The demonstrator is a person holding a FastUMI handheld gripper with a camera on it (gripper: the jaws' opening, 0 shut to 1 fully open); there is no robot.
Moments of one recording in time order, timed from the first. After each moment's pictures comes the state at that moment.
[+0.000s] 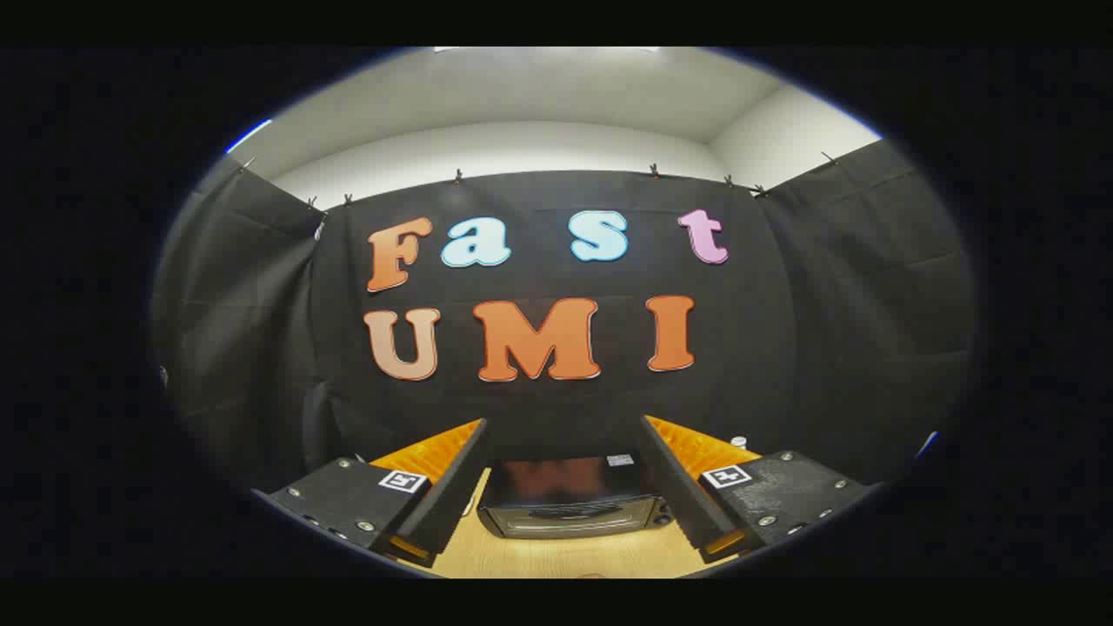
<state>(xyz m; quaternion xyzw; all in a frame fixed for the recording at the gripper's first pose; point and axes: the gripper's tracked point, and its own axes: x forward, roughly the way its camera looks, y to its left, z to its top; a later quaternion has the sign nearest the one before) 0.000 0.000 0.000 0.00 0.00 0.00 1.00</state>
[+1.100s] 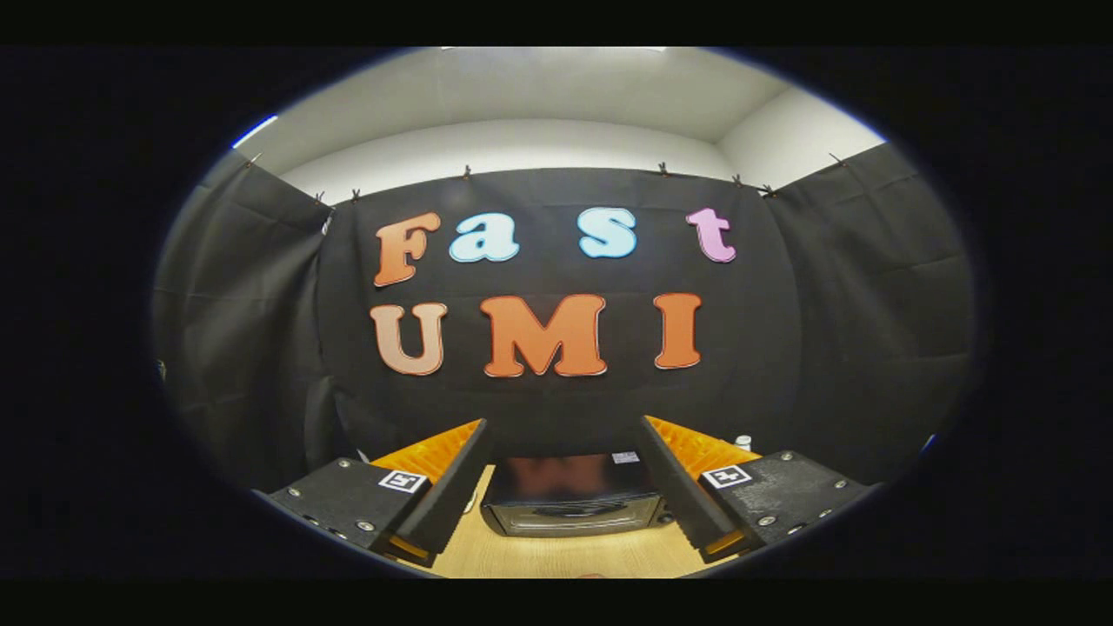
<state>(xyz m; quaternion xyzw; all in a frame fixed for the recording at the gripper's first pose) 0.003 0.010 -0.015 -0.01 0.01 0.01 1.00</state>
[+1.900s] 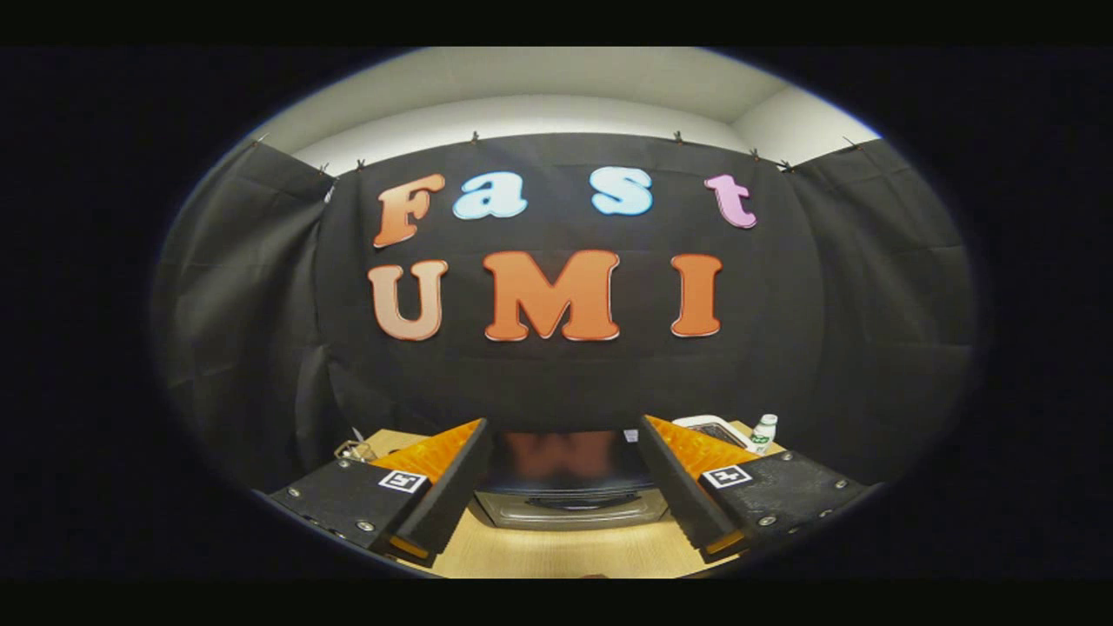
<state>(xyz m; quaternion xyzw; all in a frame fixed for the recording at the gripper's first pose) 0.067 0.011 -0.113 -0.03 0.08 0.03 1.00</state>
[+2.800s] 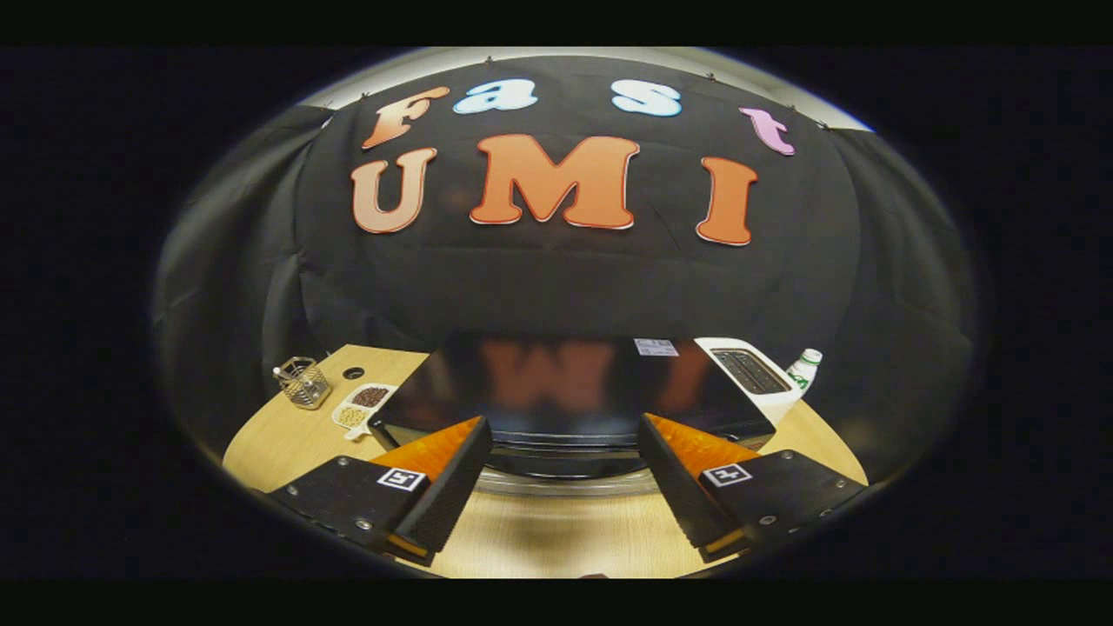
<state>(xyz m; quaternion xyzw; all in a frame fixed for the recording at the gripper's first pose) 0.138 -0.004 -0.278 -0.07 0.22 0.03 0.97</state>
